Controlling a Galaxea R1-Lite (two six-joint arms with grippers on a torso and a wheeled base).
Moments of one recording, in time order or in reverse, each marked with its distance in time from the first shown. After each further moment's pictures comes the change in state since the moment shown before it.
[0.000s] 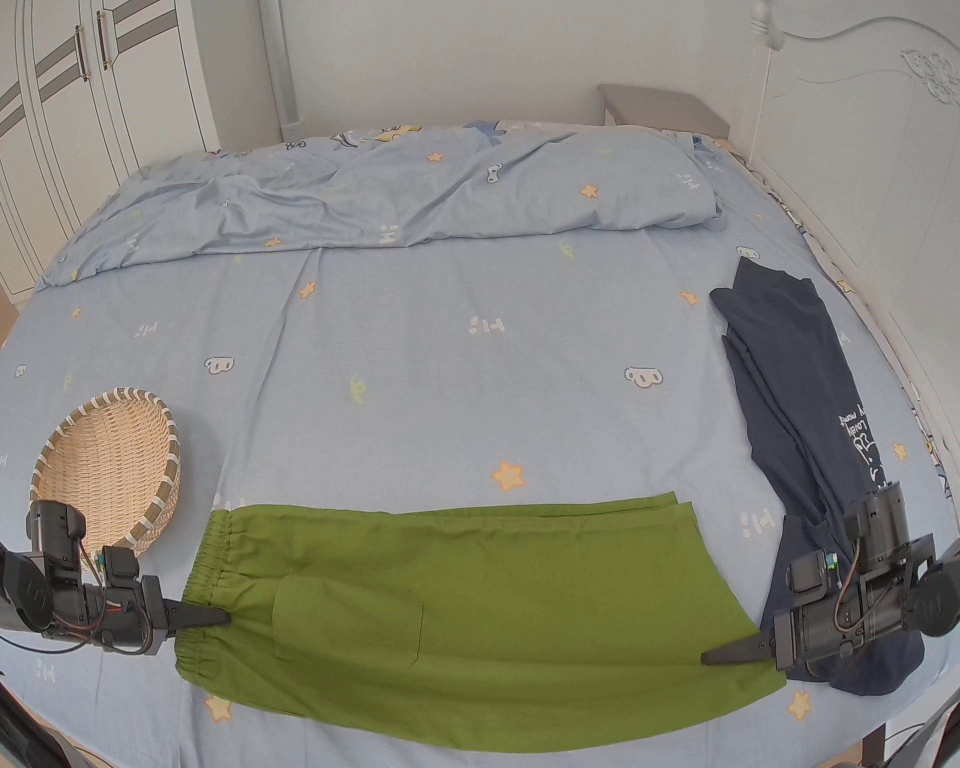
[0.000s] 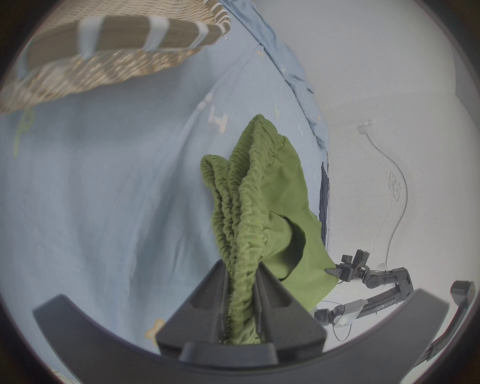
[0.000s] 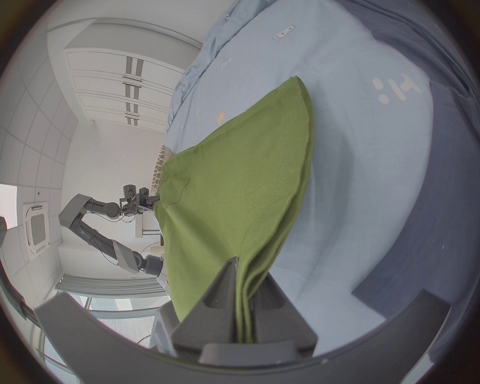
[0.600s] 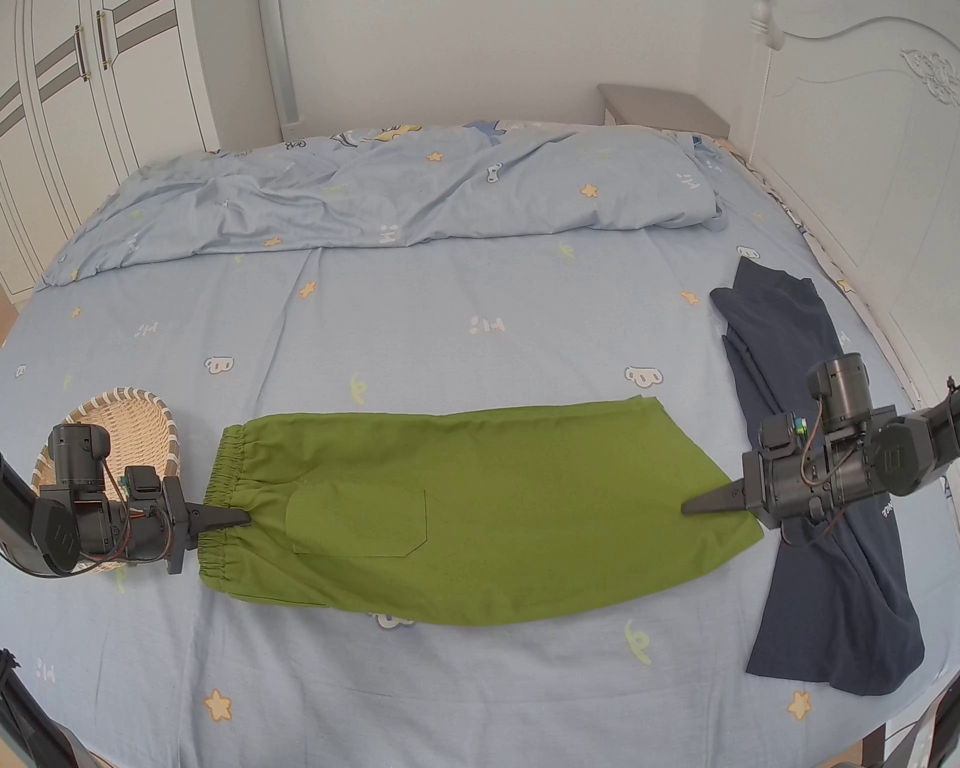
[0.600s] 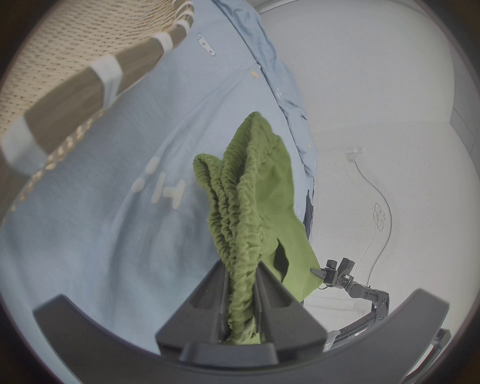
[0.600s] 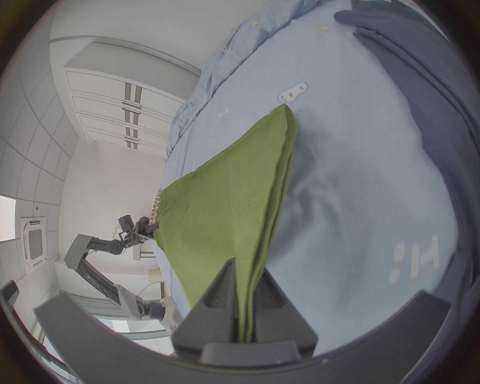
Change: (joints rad) left arm -0.130 0.129 -0.259 -0.199 0.000 -0.405; right arm -0.054 0.203 -0.596 0.261 0.002 0.072
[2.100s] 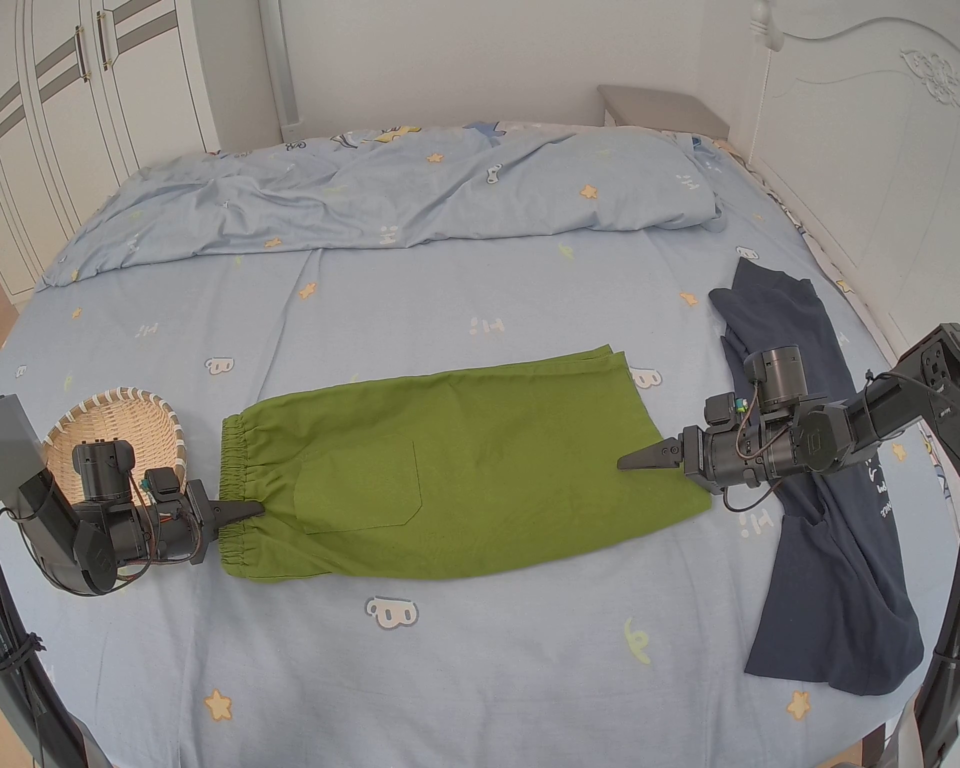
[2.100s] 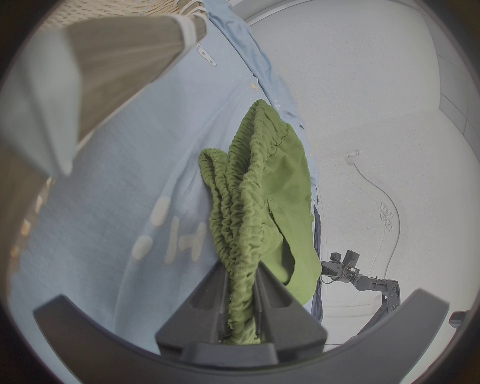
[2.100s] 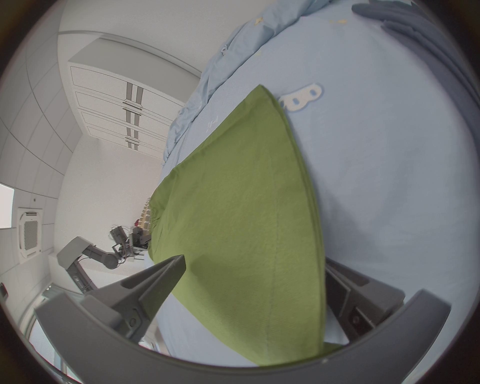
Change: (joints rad) left arm -0.028 0.207 0.020 -0.388 0.074 -0.045; right arm 0.037 0.303 -0.284 -0.066 -0.014 0.006
